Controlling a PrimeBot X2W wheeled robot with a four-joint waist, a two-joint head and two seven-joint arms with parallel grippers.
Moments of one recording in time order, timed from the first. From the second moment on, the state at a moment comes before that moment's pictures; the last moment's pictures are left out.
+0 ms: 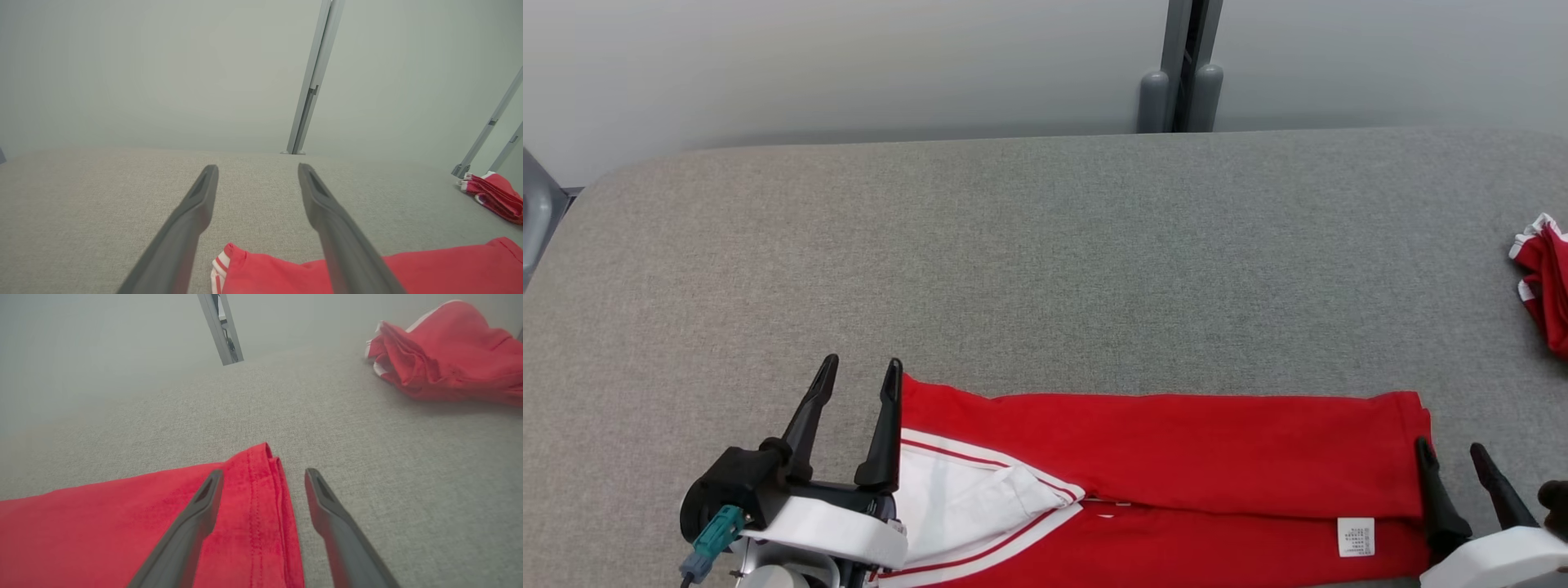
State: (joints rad) left arm -0.08 0.06 -0.15 0.18 -0.30 -0.07 -0.26; right arm -0.07 -0.24 0.06 0.48 0.49 0.13 -0.26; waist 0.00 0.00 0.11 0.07
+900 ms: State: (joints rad) left arm -0.09 0.05 -0.12 0.19 -0.24 -0.10 -0.26; right arm -0.18 -0.25 0.23 0.73 0.70 0.13 -0.27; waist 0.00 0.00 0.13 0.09
